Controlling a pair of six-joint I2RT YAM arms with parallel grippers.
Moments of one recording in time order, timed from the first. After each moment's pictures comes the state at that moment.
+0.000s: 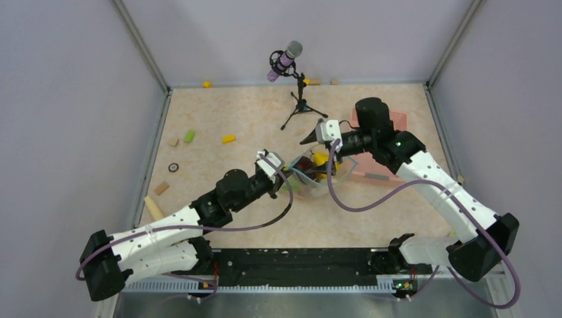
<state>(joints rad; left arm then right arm) -0.97 0.91 0.57 0.24 -0.08 0.03 0.57 1.22 1.25 -0.50 -0.96 -0.76</state>
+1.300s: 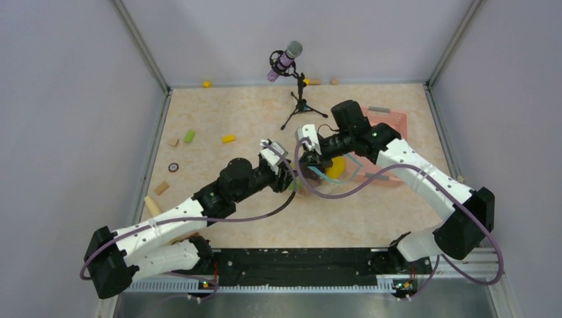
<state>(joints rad) -0.91 1.02 0.70 0.15 0.02 -0.03 0.64 1.40 1.31 -0.68 -0.84 -0.86</state>
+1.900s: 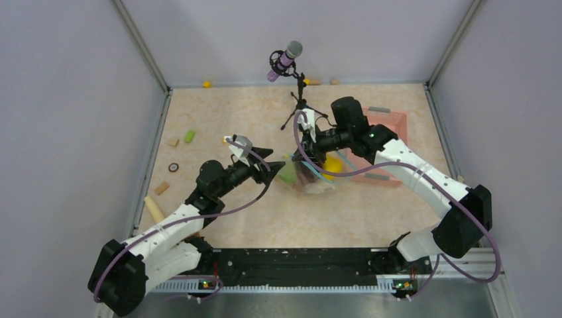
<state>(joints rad) -0.59 0.94 0.44 0.57 0.30 -0.21 0.64 1.42 1.28 -0.47 -0.81 -0.47</state>
